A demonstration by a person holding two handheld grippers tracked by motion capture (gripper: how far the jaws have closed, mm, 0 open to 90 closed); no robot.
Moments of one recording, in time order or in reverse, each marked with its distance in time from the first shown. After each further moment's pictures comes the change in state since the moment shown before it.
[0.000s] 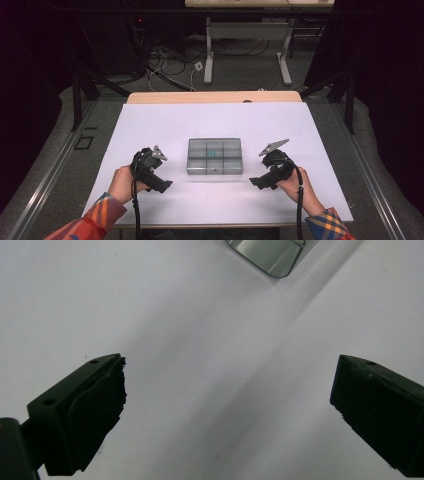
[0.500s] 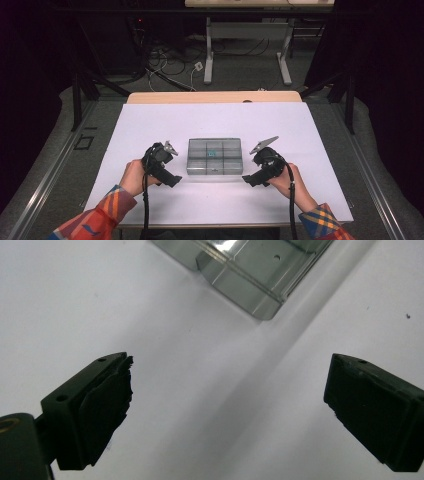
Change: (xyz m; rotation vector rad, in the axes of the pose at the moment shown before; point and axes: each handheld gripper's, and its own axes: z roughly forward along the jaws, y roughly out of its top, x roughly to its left) left arm -0.005 0.030 0.011 0.009 -0.033 0.026; right arm 0.009 0.019 0.010 0.014 0.021 -0.036
